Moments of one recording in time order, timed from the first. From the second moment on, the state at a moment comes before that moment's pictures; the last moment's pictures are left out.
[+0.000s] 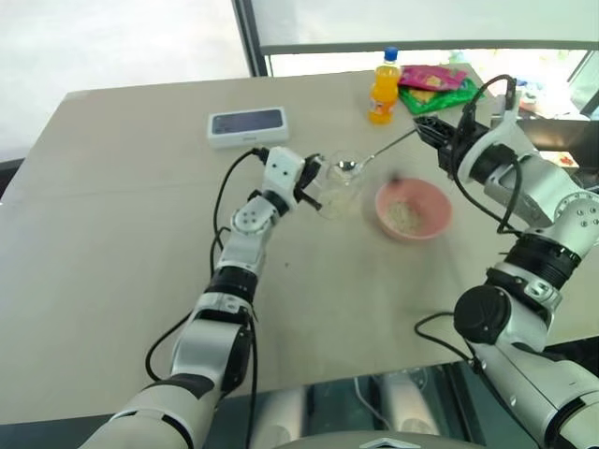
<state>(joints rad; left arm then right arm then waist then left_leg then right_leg) -0.78 0.20 0.01 0.75 -0.05 -0.34 -0.50 -0.97 -0.10 -0.82 0.11 1.29 1.33 -0.39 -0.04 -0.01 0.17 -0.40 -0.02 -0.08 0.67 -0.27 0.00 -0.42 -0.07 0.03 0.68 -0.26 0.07</state>
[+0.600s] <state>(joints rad) -0.79 0.18 0.01 0.80 -0.06 -0.38 -0.48 -0.78 -0.24 -0.60 0.03 1.74 1.04 -0.58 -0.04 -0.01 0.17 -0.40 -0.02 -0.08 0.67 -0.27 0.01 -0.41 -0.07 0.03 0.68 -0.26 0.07</state>
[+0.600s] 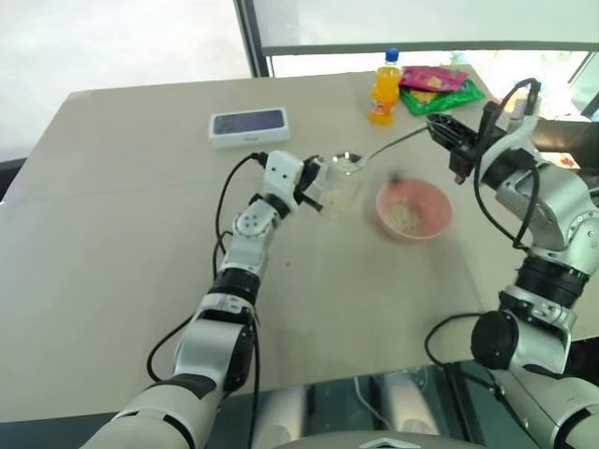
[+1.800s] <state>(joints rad) -0.77 0.18 0.01 0.79 -0.08 -0.39 -0.48 -0.66 -0.88 -0.04 -0.22 0.98 0.80 0.26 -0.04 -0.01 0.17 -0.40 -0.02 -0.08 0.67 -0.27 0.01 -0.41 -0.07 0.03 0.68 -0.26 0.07</state>
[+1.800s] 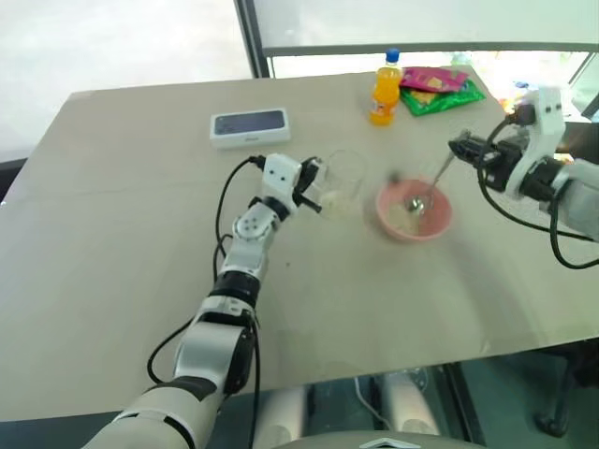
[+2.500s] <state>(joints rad) -0.73 0.15 0.02 0.72 -0.11 -0.29 -0.45 -0.93 -0.53 -0.27 -0.14 1.08 0.88 0.24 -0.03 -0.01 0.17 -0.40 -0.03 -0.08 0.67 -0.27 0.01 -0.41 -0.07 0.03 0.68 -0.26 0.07</state>
